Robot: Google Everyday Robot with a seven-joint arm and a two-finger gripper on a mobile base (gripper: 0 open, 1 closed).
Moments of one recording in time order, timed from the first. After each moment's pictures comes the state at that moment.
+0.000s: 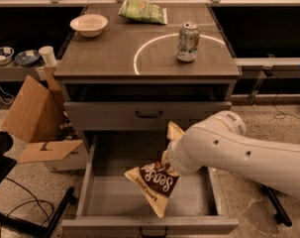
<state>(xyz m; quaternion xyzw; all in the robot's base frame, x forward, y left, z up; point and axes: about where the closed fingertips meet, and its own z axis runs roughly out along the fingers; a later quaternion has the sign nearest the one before) 0.469 -0.070 0.647 -0.84 0.51 -0.06 0.19</state>
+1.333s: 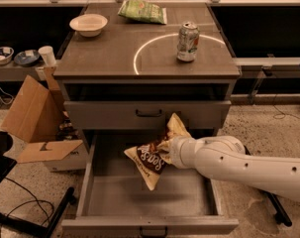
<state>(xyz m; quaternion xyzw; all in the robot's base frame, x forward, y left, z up) 0.562 -0.057 0.591 -0.75 0.53 -0.09 0.39</state>
